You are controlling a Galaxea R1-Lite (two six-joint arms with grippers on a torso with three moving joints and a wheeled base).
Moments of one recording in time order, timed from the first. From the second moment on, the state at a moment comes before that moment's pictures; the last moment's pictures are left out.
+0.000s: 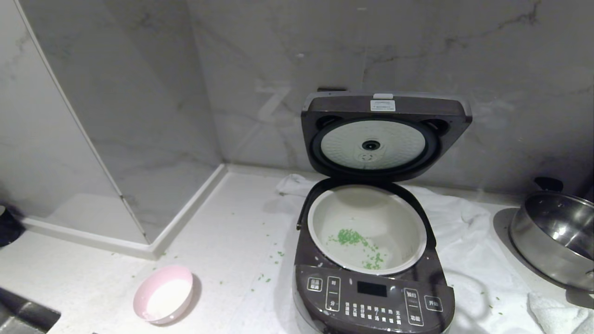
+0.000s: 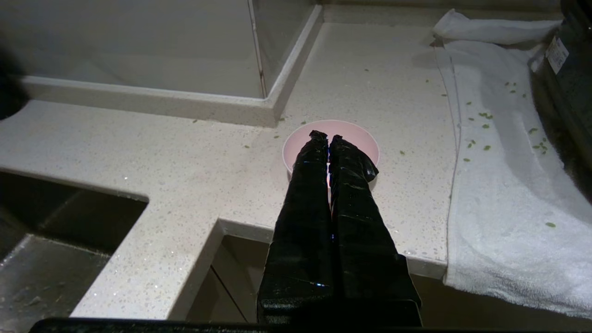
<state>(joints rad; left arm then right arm) 0.00 0.00 -0.03 0.06 0.00 0.07 0.12 1.27 -1.45 -0.08 0.15 0.05</state>
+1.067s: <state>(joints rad) 0.00 0.00 -0.03 0.07 0.00 0.06 0.37 1.72 -1.65 0.18 0.10 0.17</state>
